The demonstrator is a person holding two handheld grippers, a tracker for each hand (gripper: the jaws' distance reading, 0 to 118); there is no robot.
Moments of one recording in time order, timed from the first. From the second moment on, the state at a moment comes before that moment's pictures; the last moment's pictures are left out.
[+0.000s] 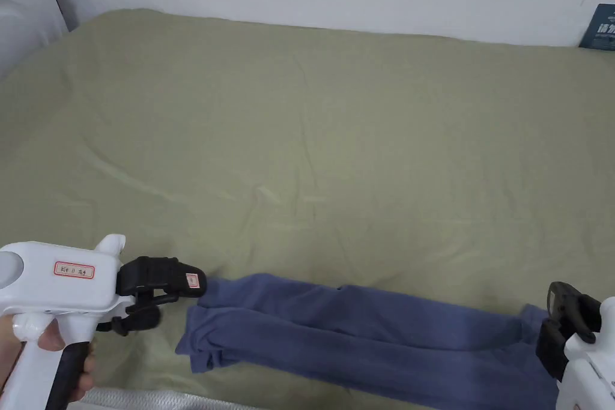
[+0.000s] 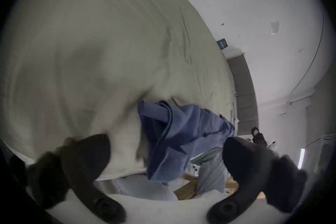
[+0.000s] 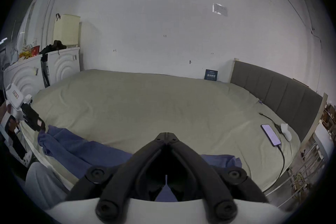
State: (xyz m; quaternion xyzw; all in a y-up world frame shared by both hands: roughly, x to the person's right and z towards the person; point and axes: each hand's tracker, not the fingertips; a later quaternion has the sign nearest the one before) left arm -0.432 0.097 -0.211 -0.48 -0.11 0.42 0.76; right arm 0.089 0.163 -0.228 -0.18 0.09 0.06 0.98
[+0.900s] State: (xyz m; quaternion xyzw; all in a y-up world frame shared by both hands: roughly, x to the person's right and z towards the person) left arm -0.435 0.110 -0.210 -0.44 -0.01 0.41 0.80; right arm 0.113 0.185 -0.235 -0.18 0.08 0.05 0.98
